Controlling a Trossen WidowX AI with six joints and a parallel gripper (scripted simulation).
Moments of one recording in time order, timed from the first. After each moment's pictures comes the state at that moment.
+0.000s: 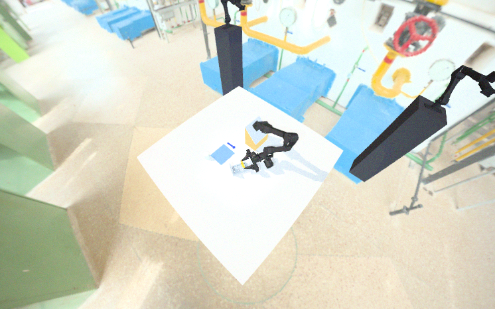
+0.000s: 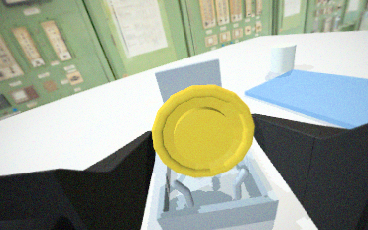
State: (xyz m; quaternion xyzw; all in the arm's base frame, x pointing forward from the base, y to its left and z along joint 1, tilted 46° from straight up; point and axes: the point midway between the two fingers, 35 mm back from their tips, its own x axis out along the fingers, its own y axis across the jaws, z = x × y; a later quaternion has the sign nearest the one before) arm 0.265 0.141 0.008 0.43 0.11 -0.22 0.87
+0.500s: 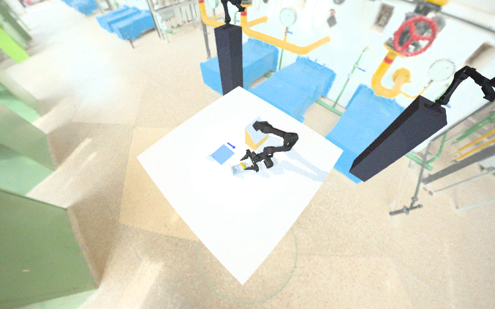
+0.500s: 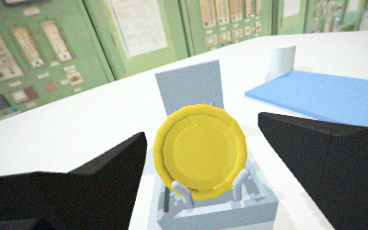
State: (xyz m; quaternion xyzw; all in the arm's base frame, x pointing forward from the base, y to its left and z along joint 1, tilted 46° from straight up) arm 0.266 0.141 0.008 0.43 0.11 -0.22 0.87
